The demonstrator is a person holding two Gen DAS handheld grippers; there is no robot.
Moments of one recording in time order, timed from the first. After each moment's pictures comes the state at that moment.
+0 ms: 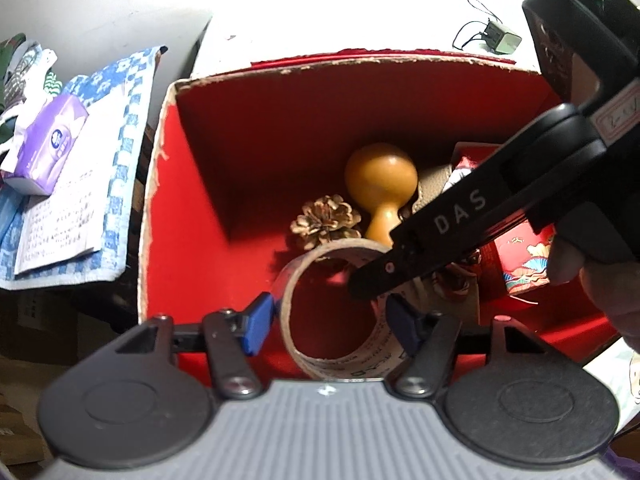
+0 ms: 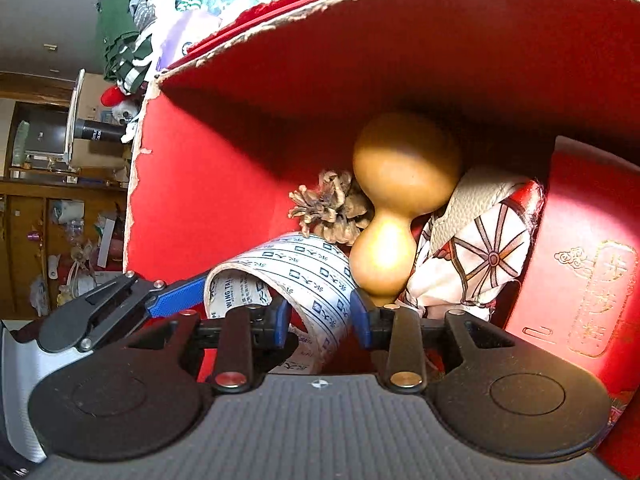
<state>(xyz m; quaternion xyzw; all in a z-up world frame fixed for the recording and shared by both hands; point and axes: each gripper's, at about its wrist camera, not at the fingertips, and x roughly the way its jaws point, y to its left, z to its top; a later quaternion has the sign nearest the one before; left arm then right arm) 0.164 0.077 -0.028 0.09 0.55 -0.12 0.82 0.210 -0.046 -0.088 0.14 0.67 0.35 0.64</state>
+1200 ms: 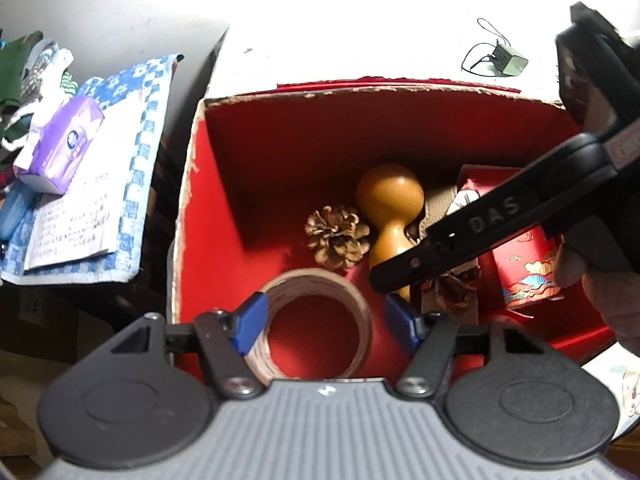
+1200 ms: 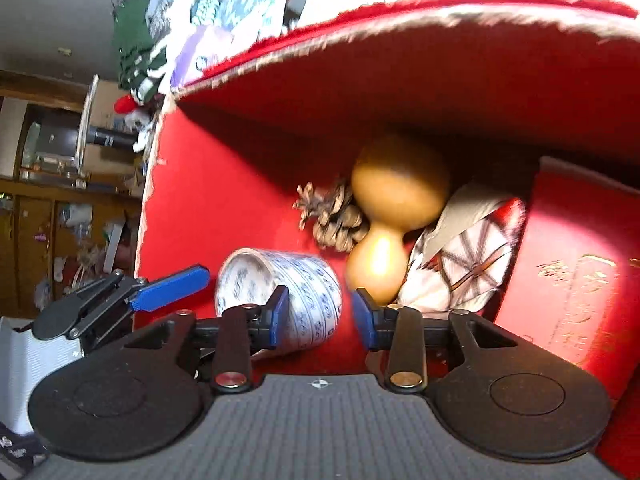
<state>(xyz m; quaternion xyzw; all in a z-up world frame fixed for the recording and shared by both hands) 0.154 0.086 -0.012 0.08 0.53 -0.11 0.84 0.220 -0.082 -0.080 0.15 0.64 0.37 0.66</state>
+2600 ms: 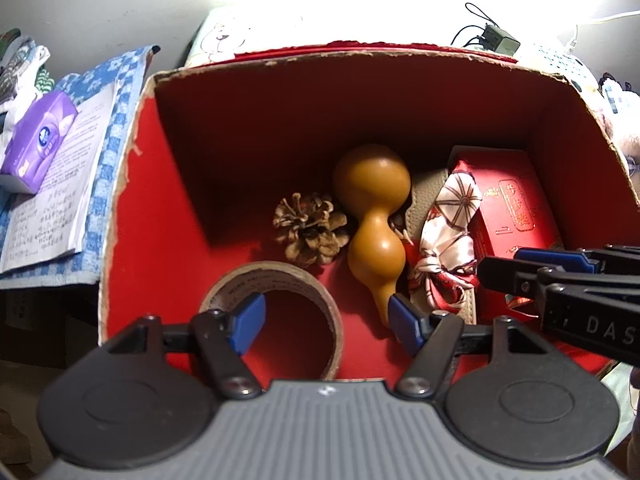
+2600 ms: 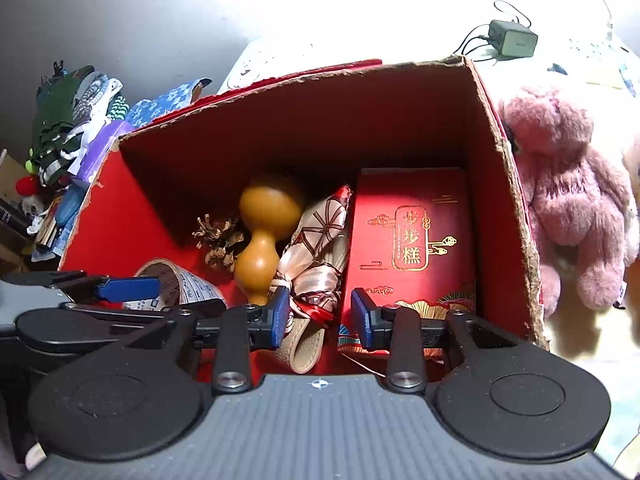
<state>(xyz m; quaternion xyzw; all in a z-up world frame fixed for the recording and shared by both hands) 0.158 0.070 -0.043 0.08 0.54 -0.13 0.83 0.130 -0.101 -0.054 0.09 0.50 0.16 0.85</state>
